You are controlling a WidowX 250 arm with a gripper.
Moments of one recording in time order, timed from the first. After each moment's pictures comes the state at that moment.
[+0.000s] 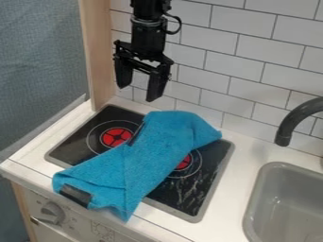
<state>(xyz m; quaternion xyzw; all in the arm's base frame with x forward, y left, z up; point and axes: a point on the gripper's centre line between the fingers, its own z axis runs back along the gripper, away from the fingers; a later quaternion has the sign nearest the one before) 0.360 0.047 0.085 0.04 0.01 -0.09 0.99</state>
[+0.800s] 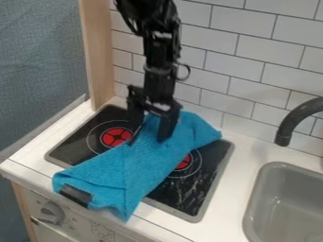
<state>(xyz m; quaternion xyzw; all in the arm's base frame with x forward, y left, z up) 0.354 0.023 0.012 0.01 0.05 -0.11 0.99</state>
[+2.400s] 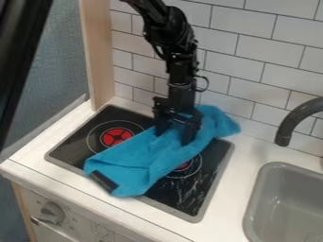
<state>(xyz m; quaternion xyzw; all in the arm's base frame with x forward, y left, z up) 0.413 -0.024 -0.034 -0.04 0.01 -0.14 0.99</state>
